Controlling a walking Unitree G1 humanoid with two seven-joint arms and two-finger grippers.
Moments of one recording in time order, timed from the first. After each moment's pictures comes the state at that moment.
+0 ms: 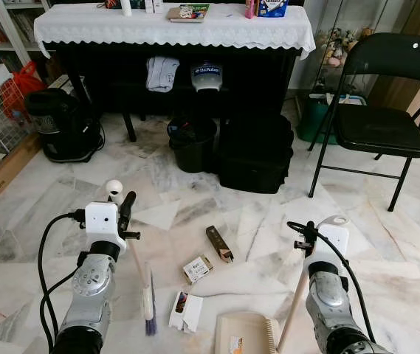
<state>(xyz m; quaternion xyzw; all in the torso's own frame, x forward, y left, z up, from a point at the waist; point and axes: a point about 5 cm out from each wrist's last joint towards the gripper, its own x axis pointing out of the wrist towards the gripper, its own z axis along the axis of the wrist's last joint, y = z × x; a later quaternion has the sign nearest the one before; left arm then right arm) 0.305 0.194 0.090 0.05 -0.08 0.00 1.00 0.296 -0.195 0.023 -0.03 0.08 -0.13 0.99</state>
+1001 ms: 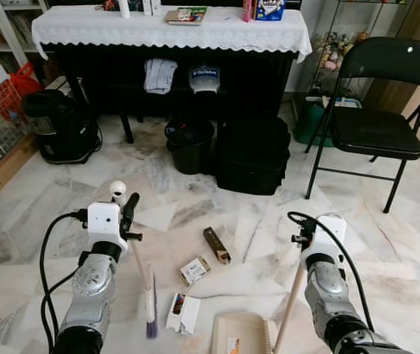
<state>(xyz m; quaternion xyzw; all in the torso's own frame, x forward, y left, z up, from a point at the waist) 0.305 0.192 0.088 0.05 -0.07 -0.02 1.00 0.308 -0.191 0.023 0.04 0.14 -0.13 0.98</state>
